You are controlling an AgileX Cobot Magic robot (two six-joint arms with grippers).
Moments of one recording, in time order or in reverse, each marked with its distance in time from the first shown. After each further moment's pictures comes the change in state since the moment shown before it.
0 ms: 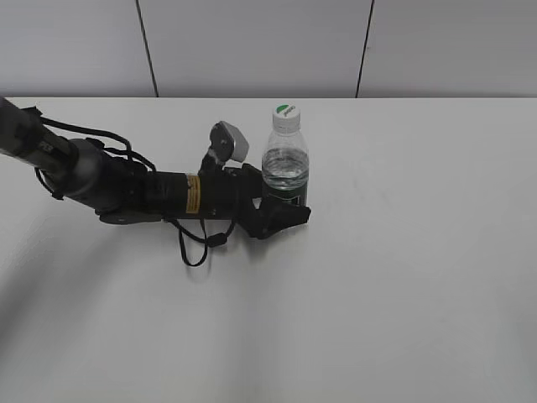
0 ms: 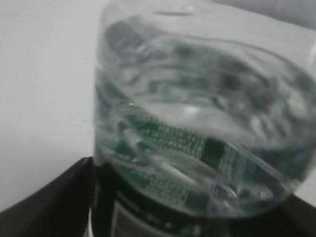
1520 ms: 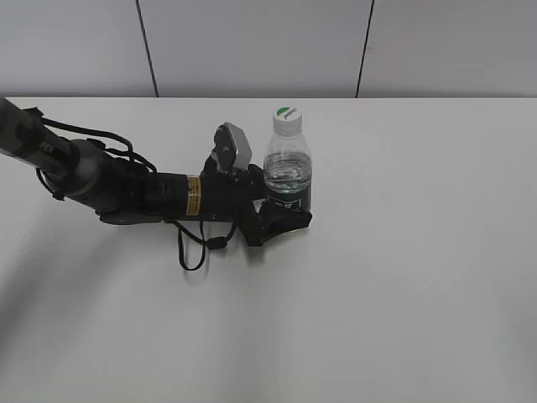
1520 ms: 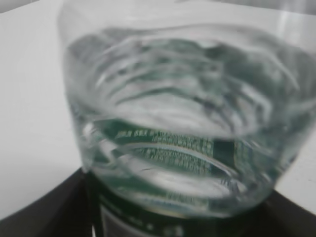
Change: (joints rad) left arm -0.003 0.003 0.000 0.029 -0.029 0.117; right arm 0.000 0.000 0.000 0.000 0.000 0.000
